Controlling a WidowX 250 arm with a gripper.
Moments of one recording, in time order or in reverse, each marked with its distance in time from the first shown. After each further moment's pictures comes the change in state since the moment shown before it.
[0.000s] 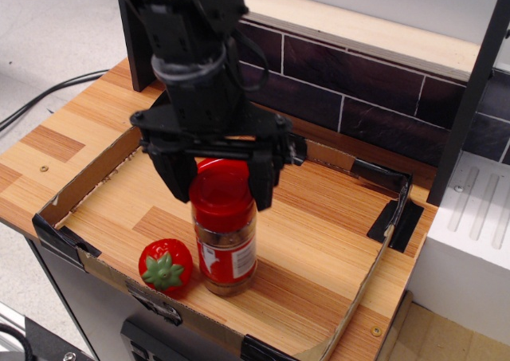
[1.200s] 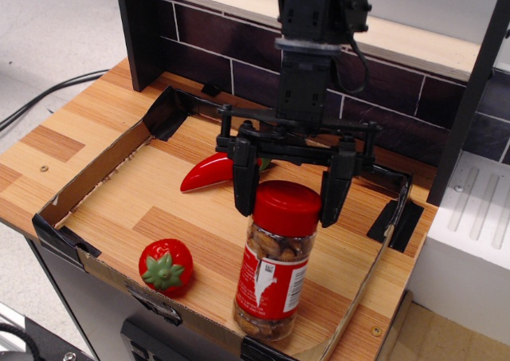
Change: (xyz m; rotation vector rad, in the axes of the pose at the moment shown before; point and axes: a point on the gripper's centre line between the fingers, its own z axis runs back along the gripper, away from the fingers) arm 0.000 -0.037 -0.015 0.167 0.544 0.174
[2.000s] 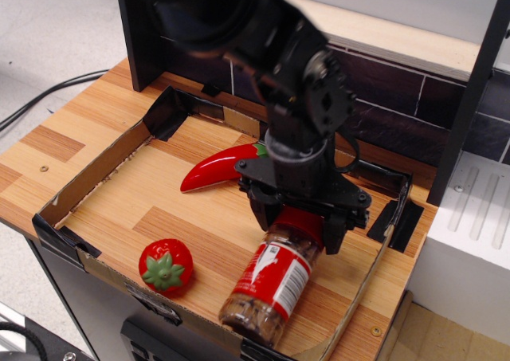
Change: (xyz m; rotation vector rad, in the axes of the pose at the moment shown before) arm 0.054 -0.020 -0.037 -0.108 -0.666 -0.344
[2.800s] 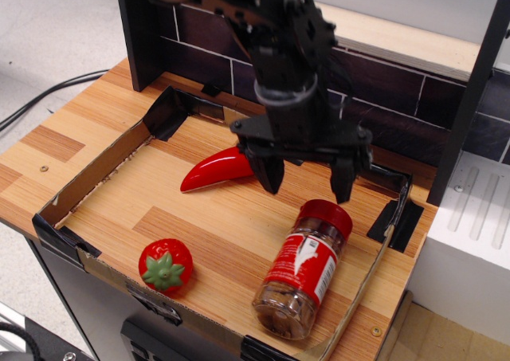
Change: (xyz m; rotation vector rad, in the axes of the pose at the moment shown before) arm 0.023 0.003 0.032 -0.073 0.010 0.119
